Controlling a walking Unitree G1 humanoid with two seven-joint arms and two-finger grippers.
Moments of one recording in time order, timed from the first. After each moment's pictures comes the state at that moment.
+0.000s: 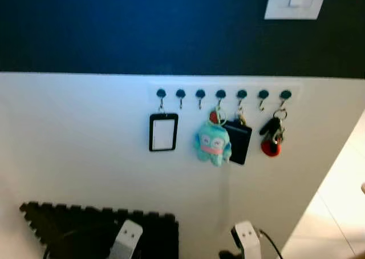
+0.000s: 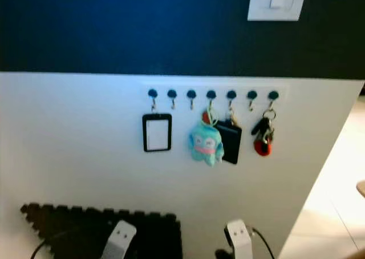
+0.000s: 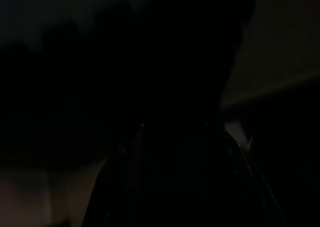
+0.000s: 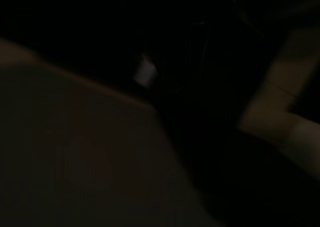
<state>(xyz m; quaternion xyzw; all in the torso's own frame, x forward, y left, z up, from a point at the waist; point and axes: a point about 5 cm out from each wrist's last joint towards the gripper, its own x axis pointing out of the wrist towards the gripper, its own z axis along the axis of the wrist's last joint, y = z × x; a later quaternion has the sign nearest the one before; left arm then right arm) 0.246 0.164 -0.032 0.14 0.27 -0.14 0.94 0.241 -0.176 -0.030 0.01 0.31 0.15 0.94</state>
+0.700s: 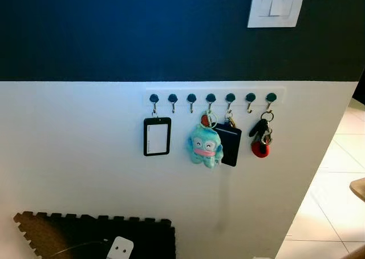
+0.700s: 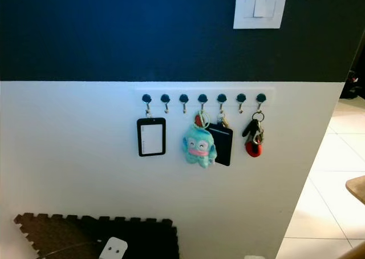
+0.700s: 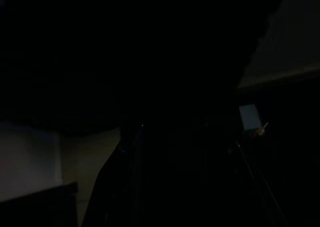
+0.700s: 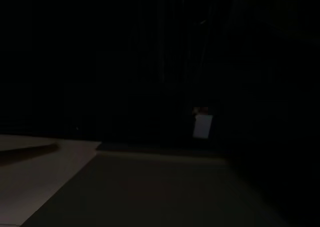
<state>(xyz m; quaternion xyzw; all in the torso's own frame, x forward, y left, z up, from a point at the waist) 0.232 0.176 -0.048 0.12 0.31 -0.08 0.94 0.194 -0.193 -0.075 -0.01 0.41 -0.02 0.91</state>
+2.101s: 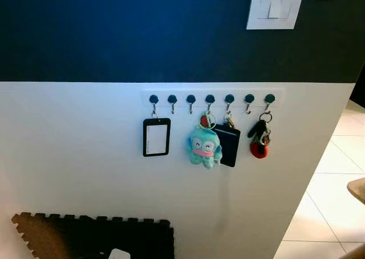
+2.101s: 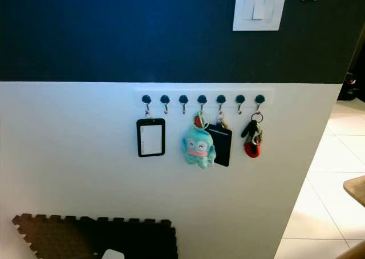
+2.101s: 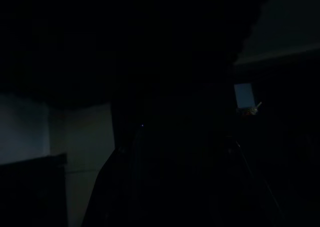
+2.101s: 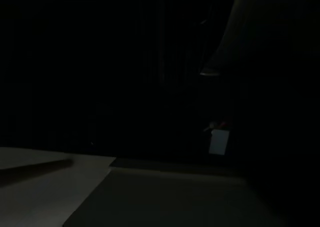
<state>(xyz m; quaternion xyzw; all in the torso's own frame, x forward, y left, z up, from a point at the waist) 0.208 0.182 -0.065 0.10 0.36 -0.05 0.93 0.177 -0.201 -0.082 -0.04 0.43 -0.03 0.90</state>
